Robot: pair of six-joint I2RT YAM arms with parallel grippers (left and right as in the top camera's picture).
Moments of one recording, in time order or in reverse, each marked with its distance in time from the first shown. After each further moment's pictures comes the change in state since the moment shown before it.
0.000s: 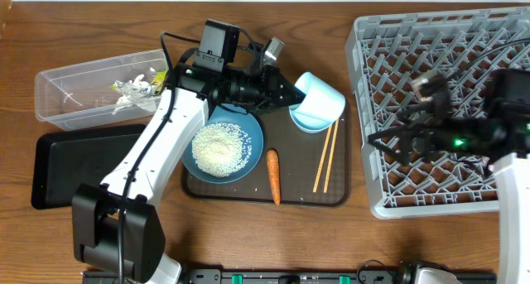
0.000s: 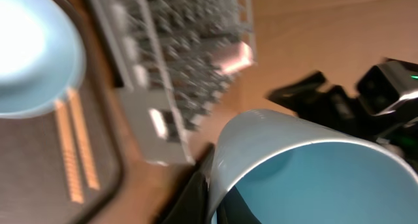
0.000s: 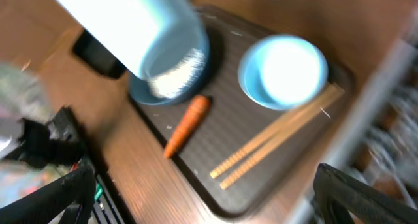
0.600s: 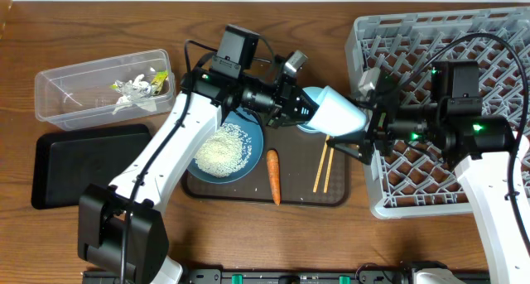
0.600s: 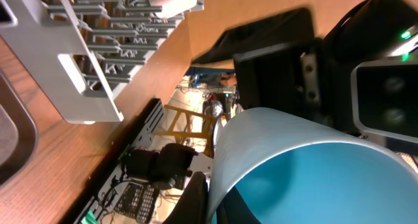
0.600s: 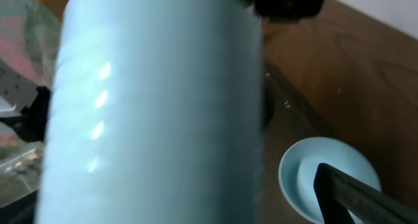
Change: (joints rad) left arm -0.081 0.000 0.000 -0.002 0.201 -0.089; right arm 0.251 0.003 -0.079 0.370 -0.103 -0.026
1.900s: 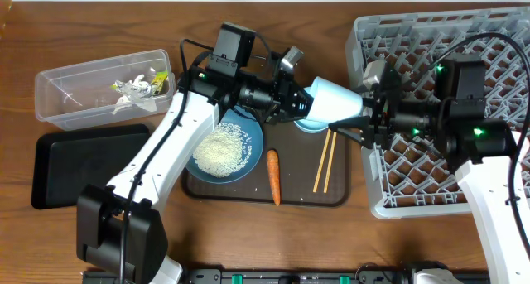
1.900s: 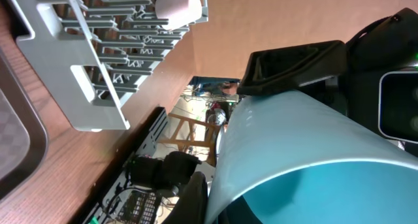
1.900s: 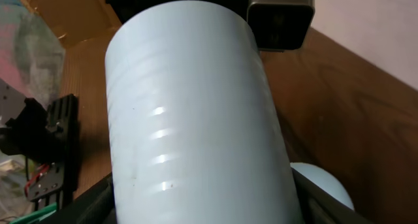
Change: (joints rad) left arm 0.014 0.000 0.007 0.011 -0.030 -0.016; right arm -0.001 -0.025 -0.019 0.151 -0.023 0.062
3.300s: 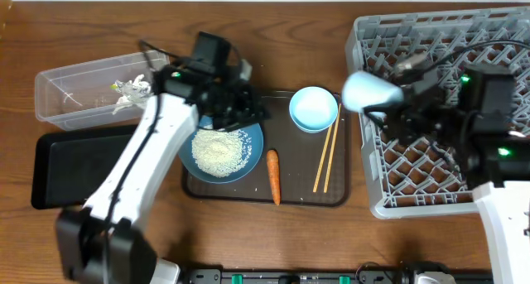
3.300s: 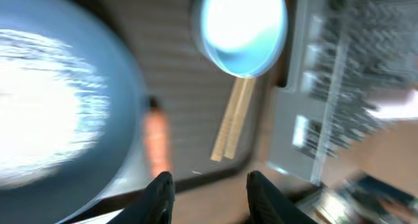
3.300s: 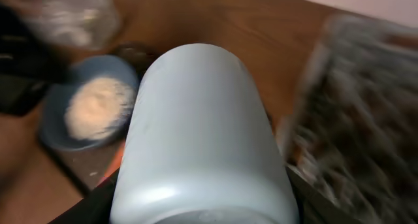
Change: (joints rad) left arm 0.100 -0.111 0.002 -0.426 -0.805 0.191; right arm -0.107 -0.105 0.020 -0.142 0.515 0.285
